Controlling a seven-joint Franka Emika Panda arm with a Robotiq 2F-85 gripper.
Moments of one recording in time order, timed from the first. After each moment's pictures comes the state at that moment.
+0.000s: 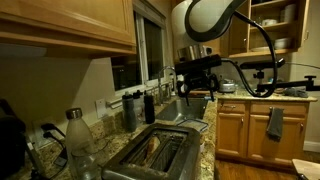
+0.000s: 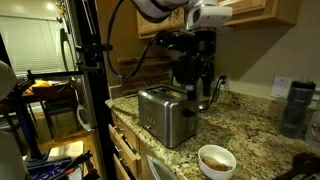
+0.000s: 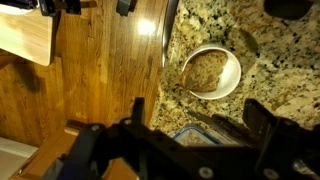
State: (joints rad) arm -0.10 -0.16 -0.05 -2.25 -0.23 2.03 1.17
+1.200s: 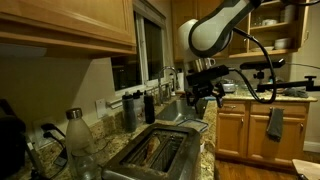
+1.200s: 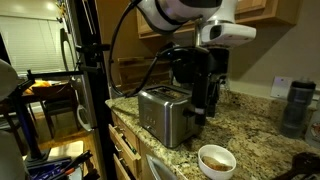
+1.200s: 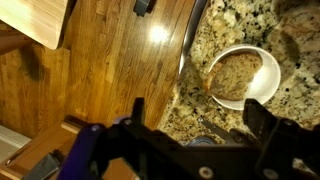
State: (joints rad) arm -0.14 -0.08 -0.10 -2.28 -0.24 2.06 0.98
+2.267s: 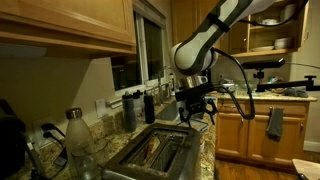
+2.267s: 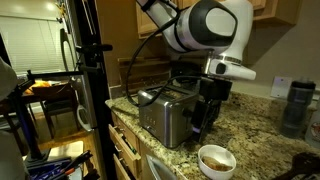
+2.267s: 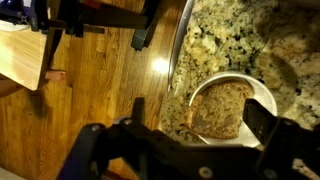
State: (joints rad) arm -0.12 0.13 -0.12 -2.17 -0.08 2.07 0.99
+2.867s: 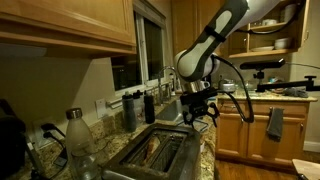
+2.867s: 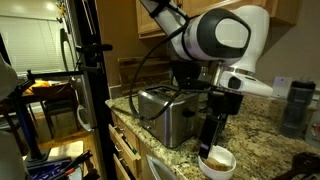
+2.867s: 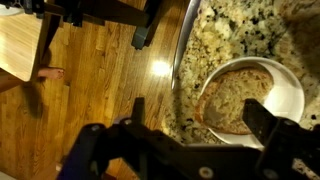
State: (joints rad) arm -0.13 0.19 -0.17 -2.17 -0.06 2.11 0.90
